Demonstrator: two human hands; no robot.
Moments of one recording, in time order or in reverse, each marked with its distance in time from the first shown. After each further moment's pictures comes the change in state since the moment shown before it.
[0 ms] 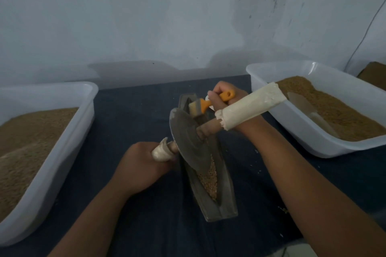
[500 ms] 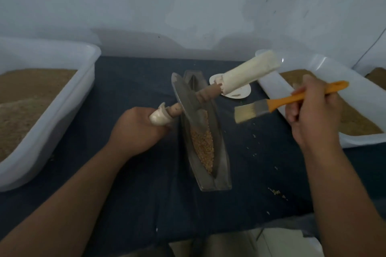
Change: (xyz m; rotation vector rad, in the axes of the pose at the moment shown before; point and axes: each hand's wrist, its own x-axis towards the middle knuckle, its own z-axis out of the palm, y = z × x) left_hand 0.009 -0.009 0.002 0.111 0.183 -0.076; right_hand -0.087 0.014 -0.074 0.700 0.502 0.344
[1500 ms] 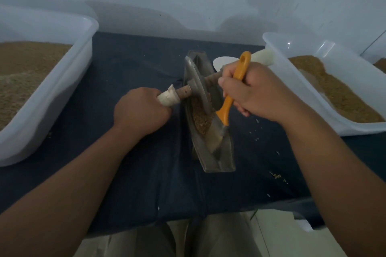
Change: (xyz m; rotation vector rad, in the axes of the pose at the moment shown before) left_hand 0.007 -0.003 0.019 0.335 0.140 -0.009; right_hand -0.023 -0.026 0.075 -0.692 -0.871 -0.303
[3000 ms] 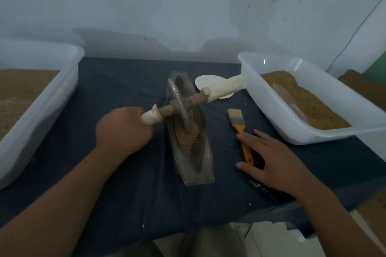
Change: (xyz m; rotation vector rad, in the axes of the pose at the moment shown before) left_hand -0.002 -0.001 0.002 0.129 0.132 0.068; right_hand -0.134 0.115 0.011 -0.552 -0.126 0.261
